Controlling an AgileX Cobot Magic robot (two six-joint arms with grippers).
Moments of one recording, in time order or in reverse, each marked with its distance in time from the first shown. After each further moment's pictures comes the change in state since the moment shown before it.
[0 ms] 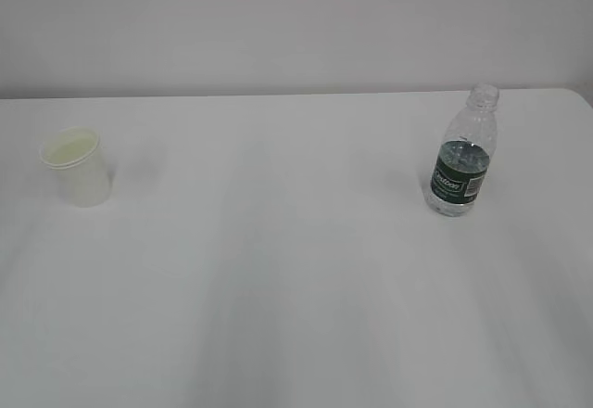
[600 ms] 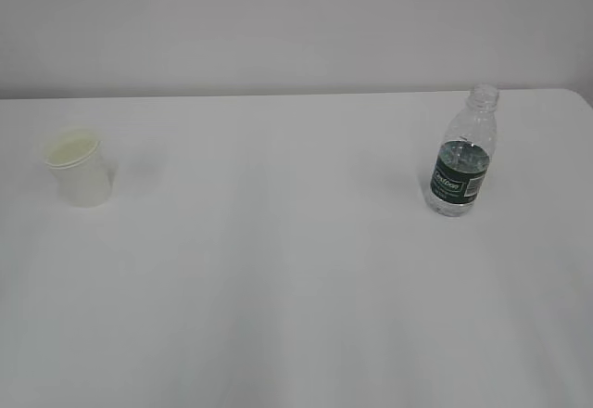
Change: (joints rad) left arm 0.000 -0.102 0.000 -0.080 0.227 0.029; right arm -0.063 -0.270 0.000 -0.343 0.344 0.346
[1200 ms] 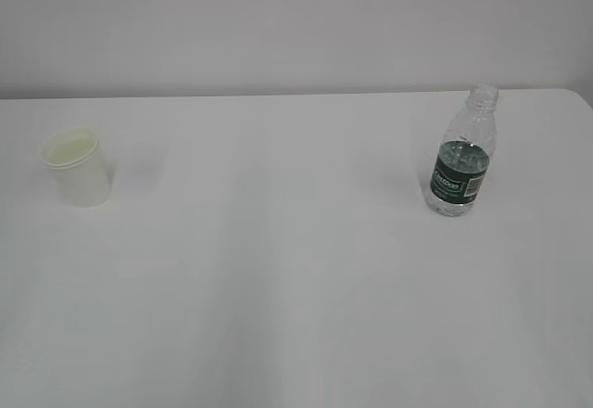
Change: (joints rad) left arm 0.000 0.000 0.053 -0.090 0.158 0.019; right arm 0.000 -0.190 -0.012 -0.043 0.327 0.102
